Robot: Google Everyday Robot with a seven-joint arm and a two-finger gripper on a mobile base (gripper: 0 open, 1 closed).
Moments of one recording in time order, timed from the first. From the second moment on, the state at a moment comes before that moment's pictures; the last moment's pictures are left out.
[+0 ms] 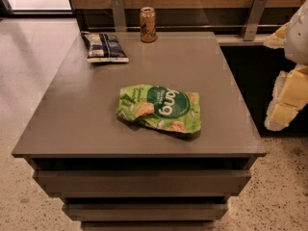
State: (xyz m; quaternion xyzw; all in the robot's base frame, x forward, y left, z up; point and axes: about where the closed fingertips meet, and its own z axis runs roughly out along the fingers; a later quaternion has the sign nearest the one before) arm 0.438 -0.216 0.977 -0.60 0.78 -0.04 0.16
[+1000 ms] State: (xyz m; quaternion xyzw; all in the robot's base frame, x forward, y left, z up) arm 0.485 -0.198 0.951 -0.63 0.75 0.02 0.21
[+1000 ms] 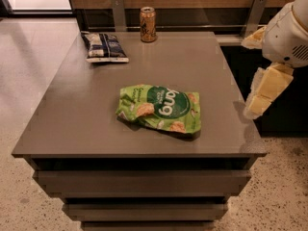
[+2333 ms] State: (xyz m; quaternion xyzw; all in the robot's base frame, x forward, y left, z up) arm 0.521 -0.117 0.913 -0.64 0.69 0.14 0.29
